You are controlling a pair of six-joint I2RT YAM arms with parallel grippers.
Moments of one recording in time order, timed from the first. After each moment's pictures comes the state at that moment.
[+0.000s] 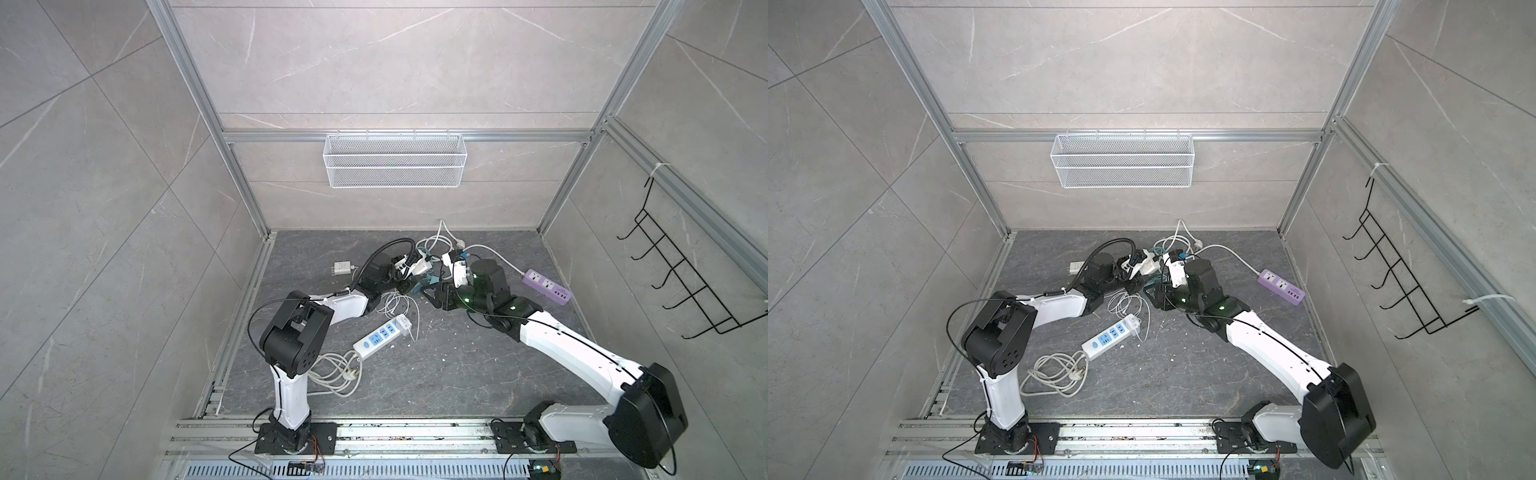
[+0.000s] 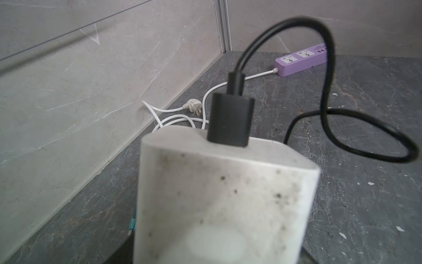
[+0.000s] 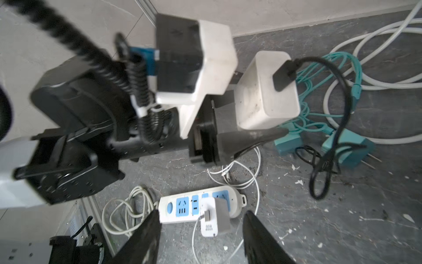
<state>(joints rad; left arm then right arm) -0.59 1.89 1.12 0.47 0.36 0.35 0.55 1.34 0.95 -0.10 -0.31 0.43</state>
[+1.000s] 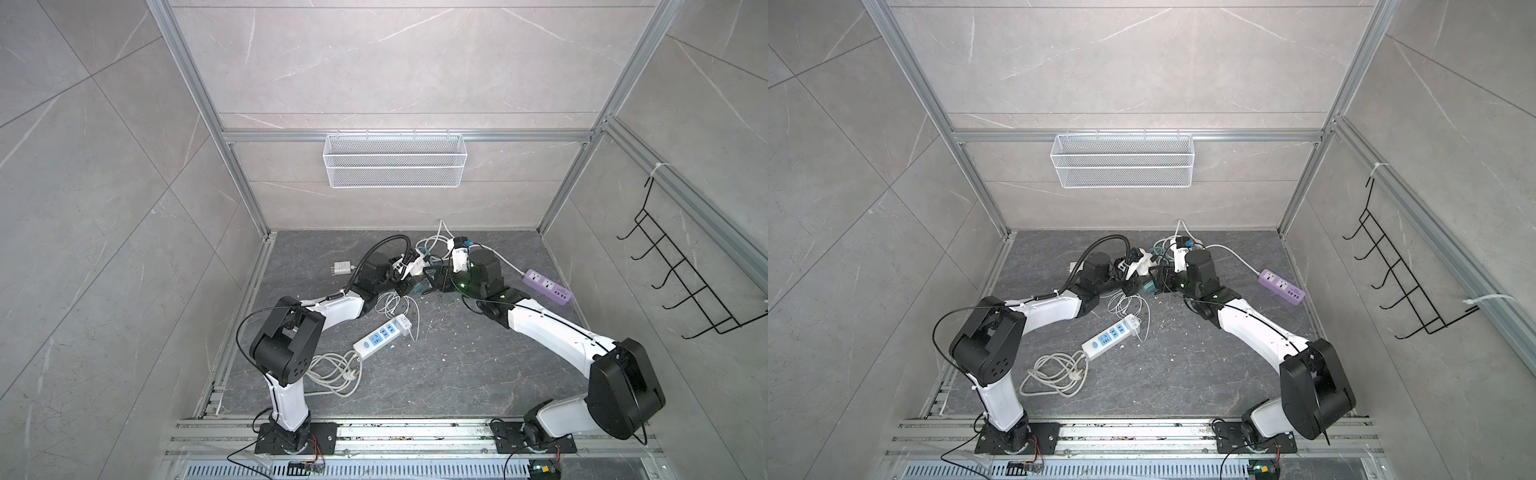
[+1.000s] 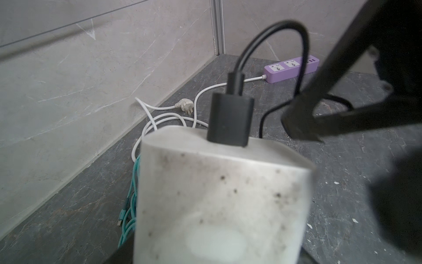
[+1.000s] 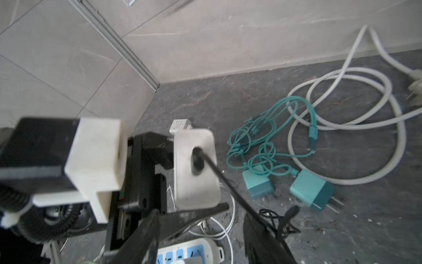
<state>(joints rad) -0.59 1.82 1.10 0.40 0.40 0.30 0.47 1.46 1.00 0.08 -0.23 0.45</state>
